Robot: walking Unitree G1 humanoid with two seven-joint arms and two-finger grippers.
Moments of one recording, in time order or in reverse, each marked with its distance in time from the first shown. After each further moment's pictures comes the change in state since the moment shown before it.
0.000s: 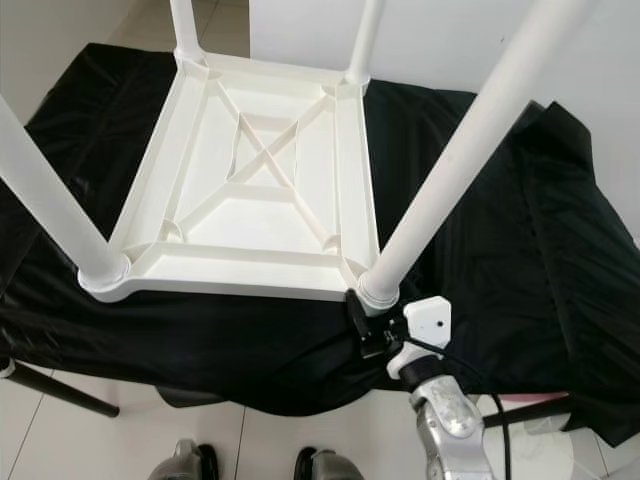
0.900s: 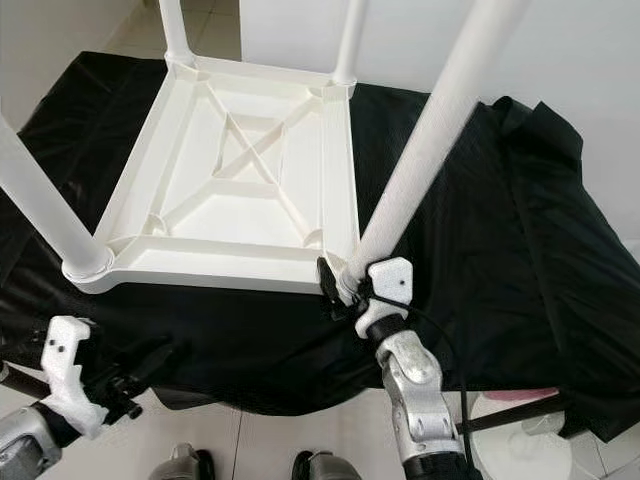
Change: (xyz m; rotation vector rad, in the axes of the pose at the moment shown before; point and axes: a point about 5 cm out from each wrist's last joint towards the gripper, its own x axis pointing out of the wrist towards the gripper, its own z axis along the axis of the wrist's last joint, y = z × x) left arm -0.040 -0.147 -0.049 -0.124 0.367 -0.610; right arm 0.039 0.008 -0.004 0.025 -0.038 0.039
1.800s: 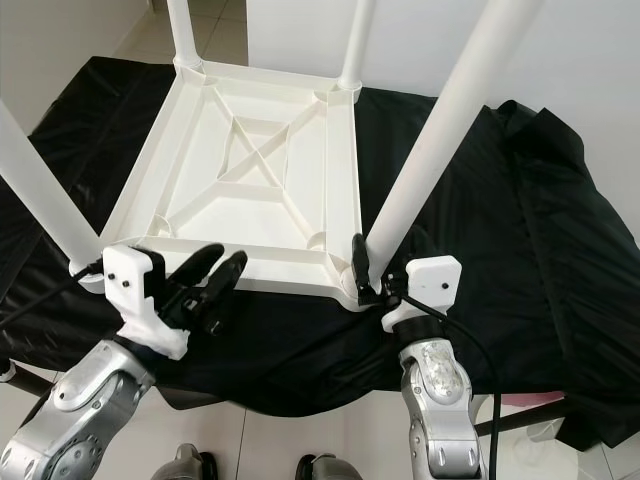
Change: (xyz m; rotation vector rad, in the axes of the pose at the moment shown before) left arm 0.066 -0.025 0.061 0.156 -0.377 0.153; right arm -0.011 -0.008 0.061 -0.087 -0.171 -0.239
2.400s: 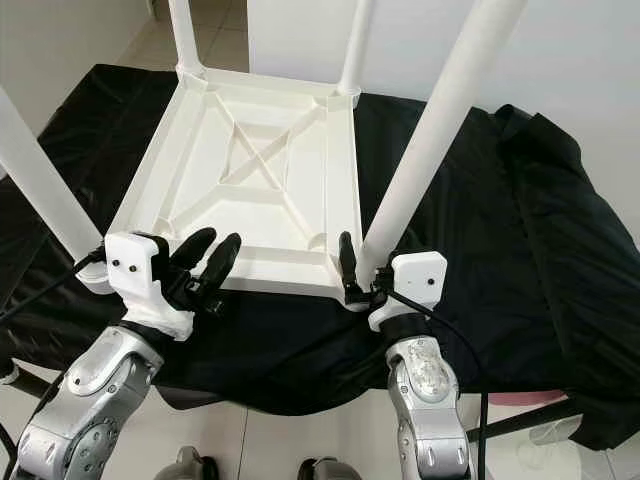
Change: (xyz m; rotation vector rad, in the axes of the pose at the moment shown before) left arm 0.008 0.005 -0.002 0.029 -0.006 0.054; right arm -0.002 0.012 -0.003 0.020 0.048 0.012
